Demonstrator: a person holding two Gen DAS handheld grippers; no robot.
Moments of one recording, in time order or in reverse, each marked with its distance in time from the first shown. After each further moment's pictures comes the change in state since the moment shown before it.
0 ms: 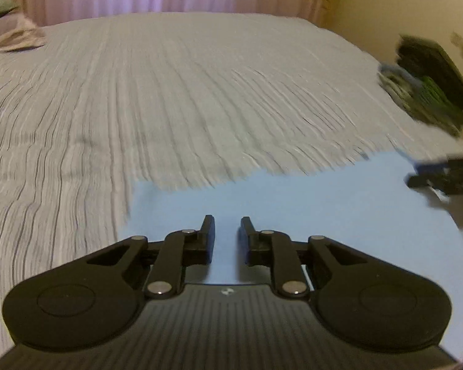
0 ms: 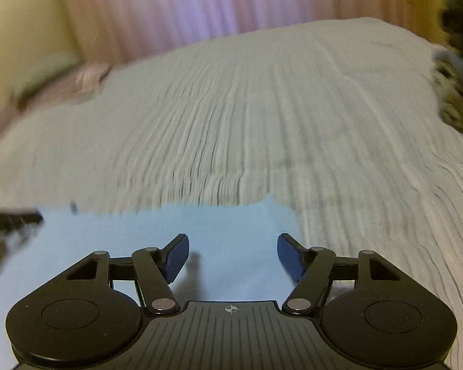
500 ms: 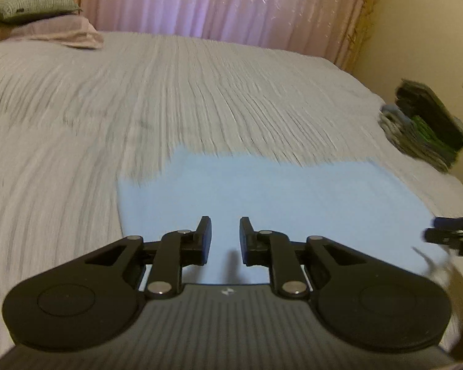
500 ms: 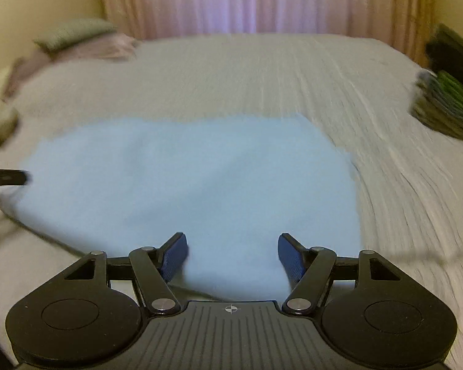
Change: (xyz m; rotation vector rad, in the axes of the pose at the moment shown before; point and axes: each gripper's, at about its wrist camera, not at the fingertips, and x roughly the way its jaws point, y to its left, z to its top) left arm -0.144 -0.042 -0.080 -0.126 -0.077 0.065; right arm -0.107 0.061 -0.128 -0.196 0.039 -0.104
